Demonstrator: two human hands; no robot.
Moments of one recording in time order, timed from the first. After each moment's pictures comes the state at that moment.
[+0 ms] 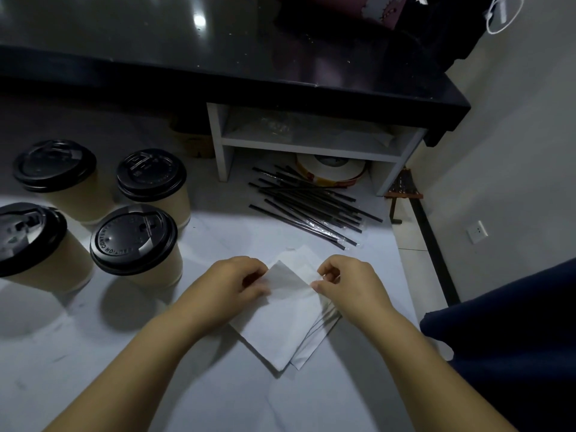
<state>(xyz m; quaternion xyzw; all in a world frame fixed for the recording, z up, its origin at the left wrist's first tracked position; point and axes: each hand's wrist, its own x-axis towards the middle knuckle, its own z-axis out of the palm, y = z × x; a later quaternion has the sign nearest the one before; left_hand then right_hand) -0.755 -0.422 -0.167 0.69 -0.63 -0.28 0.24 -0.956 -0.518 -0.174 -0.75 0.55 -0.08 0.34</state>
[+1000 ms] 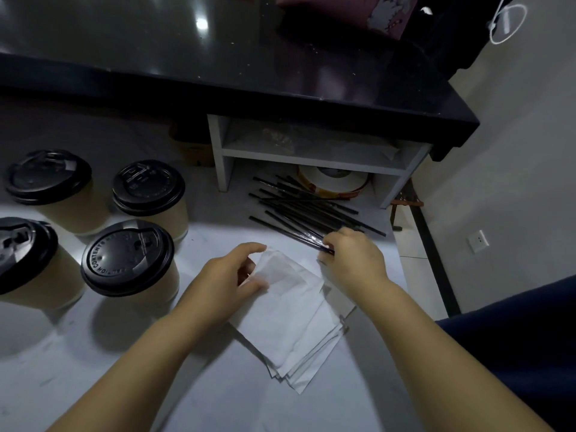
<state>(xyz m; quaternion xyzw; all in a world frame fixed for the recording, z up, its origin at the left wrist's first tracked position) -0.742 -0.442 -0.180 0.72 -0.54 -0.29 0.34 -0.929 -0.581 -0.176 -0.86 0.49 -0.04 0.09</state>
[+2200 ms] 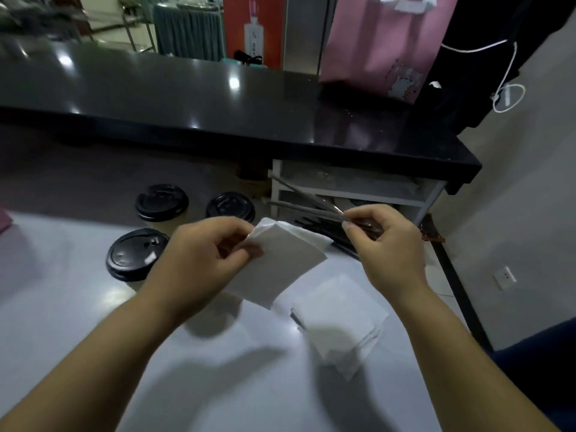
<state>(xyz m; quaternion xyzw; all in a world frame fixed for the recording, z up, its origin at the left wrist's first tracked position) -0.694 -0.343 -0.035 0.69 -0.59 -0.09 0.41 -0.890 -0.486 -0.053 -0.76 0.39 -0.44 0.26</state>
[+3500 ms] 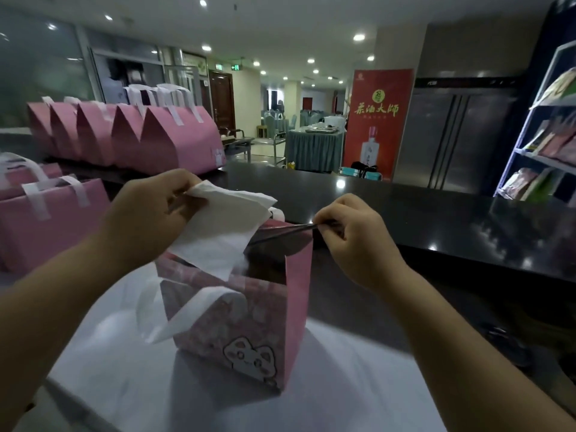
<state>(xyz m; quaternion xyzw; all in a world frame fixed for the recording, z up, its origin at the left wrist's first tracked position) -0.183 -0.061 0.100 0.75 -0.50 0.28 0.33 -0.352 -0.270 0.064 -0.90 0.08 -0.41 0.15</state>
